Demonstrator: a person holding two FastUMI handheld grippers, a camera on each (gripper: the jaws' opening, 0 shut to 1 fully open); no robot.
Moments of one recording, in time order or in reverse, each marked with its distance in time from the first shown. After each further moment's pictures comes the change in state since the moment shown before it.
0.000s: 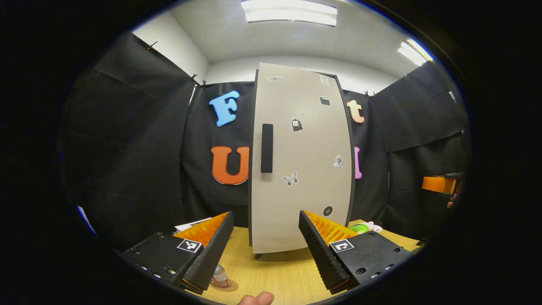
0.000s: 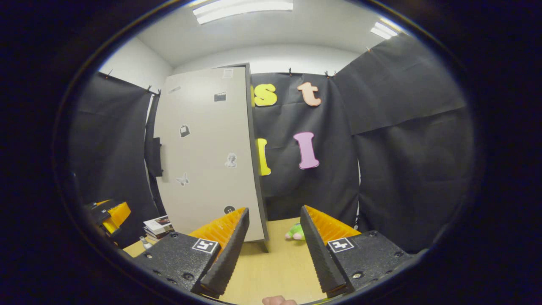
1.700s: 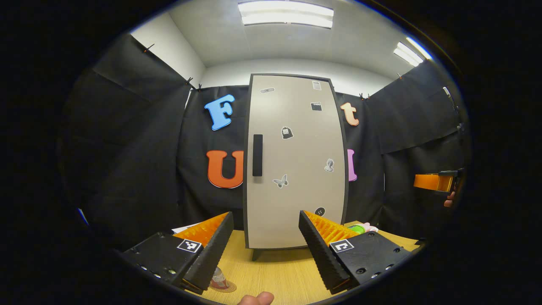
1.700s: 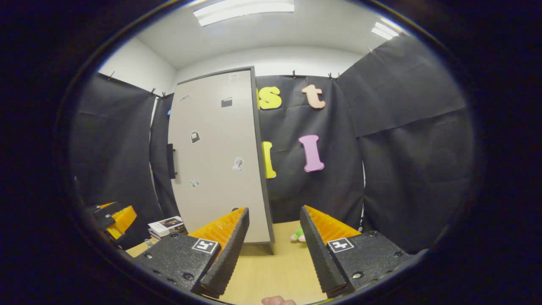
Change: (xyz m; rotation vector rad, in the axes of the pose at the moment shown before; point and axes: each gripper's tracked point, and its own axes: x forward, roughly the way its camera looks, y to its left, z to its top) left arm -0.001 -0.009 0.002 0.006 -0.023 -0.029; right arm -0.003 0.015 0.006 0.004 -0.010 0.034
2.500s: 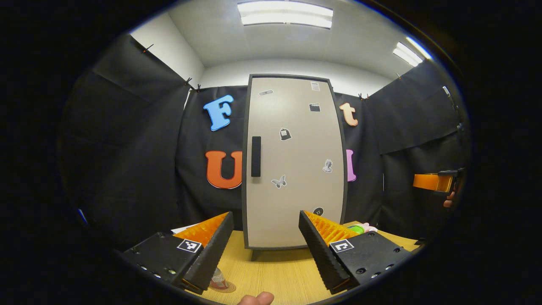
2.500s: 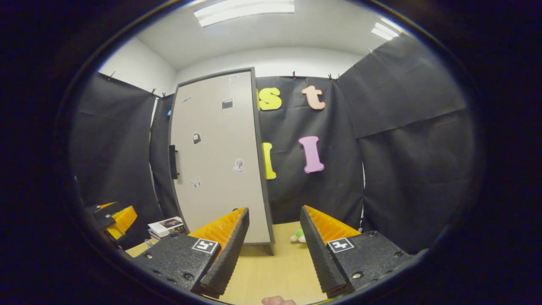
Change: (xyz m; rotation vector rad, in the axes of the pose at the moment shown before) left arm -0.001 -0.003 0.001 0.001 0.003 -0.007; right arm 0.000 0.000 0.001 -0.002 -0.005 -0.002
